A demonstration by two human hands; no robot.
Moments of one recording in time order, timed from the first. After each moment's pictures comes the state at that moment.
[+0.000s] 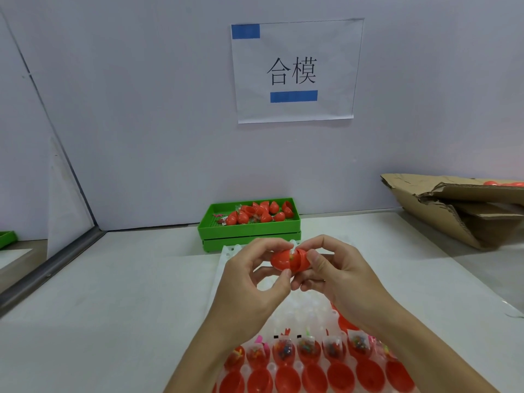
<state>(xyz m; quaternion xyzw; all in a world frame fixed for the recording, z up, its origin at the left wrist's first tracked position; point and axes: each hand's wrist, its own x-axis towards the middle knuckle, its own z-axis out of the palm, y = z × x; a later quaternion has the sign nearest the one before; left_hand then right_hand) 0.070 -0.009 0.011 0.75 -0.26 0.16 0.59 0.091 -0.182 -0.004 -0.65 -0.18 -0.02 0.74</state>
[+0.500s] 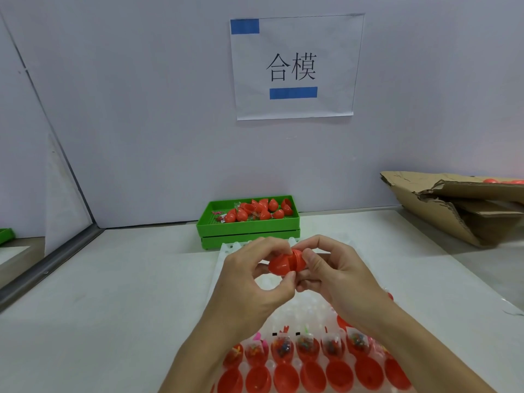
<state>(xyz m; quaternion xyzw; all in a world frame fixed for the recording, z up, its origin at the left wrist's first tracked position) 0.073 -0.007 0.012 0.79 -0.28 0.20 0.50 0.087 -0.177 -0.005 -0.64 -0.17 -0.02 0.75</state>
